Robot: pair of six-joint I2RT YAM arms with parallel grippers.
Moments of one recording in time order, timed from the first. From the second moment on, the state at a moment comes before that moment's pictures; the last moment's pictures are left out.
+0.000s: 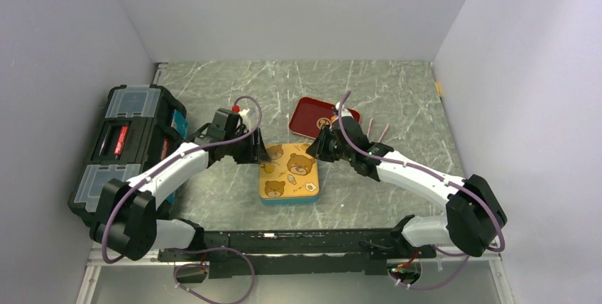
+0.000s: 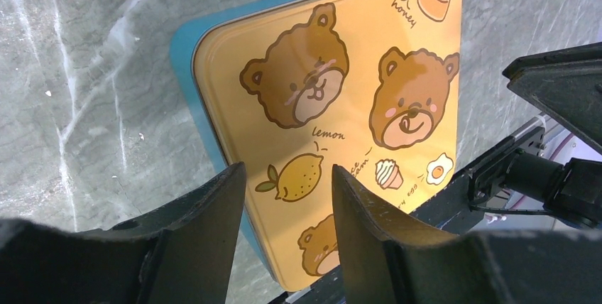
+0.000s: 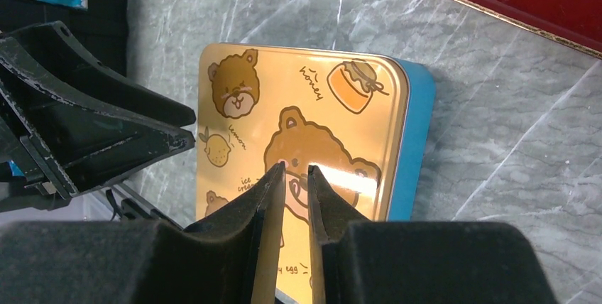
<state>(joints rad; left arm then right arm) -0.42 1.30 0.79 -0.37 0.37 -0.49 0.71 1.29 0.77 -0.08 -0.03 0.81</state>
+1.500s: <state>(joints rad) -0.44 1.38 0.86 -0.36 0.42 -0.47 0.79 1.42 0.80 -0.17 0.02 0.77</state>
